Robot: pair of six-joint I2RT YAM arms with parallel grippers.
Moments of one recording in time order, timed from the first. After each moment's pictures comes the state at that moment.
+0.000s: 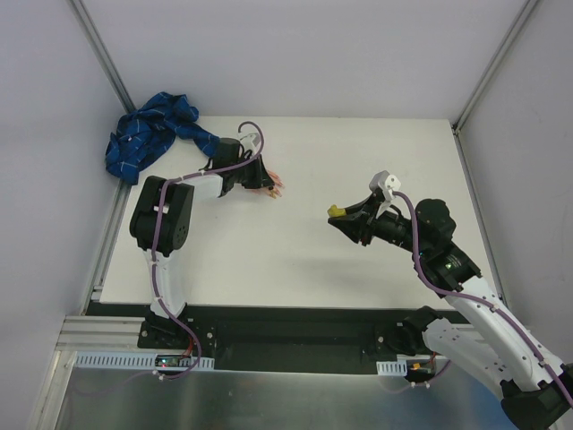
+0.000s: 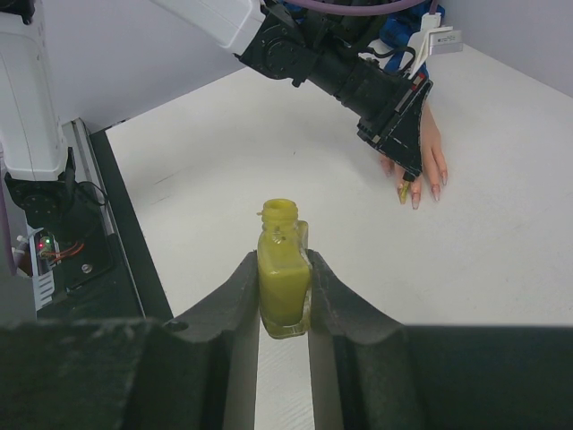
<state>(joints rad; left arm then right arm) -0.28 2.02 1.24 0.12 0.52 -0.36 0.58 0.74 0.74 -0.08 -0.51 0.08</state>
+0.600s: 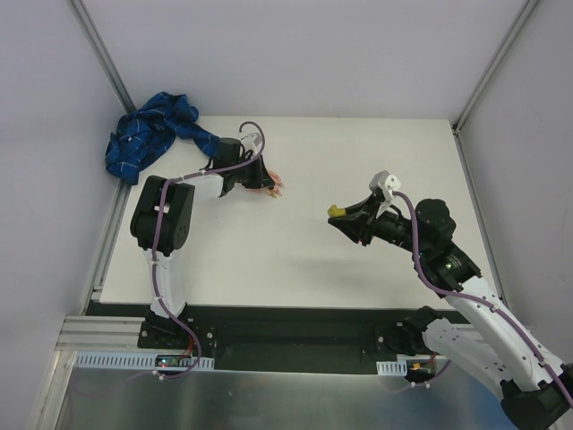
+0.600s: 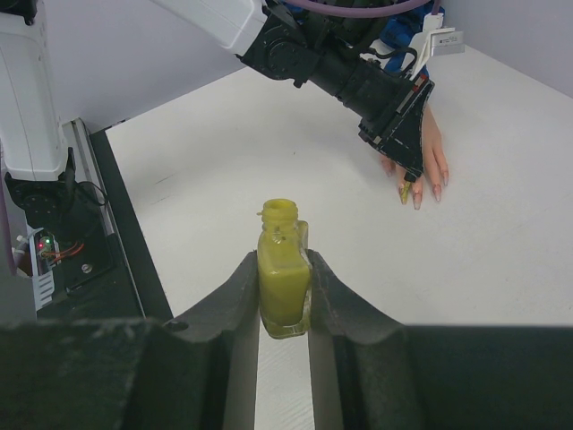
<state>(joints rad) -0.28 2.03 1.25 0.13 0.51 -0.35 0.58 0.74 0.74 -0.08 -0.51 0.08</state>
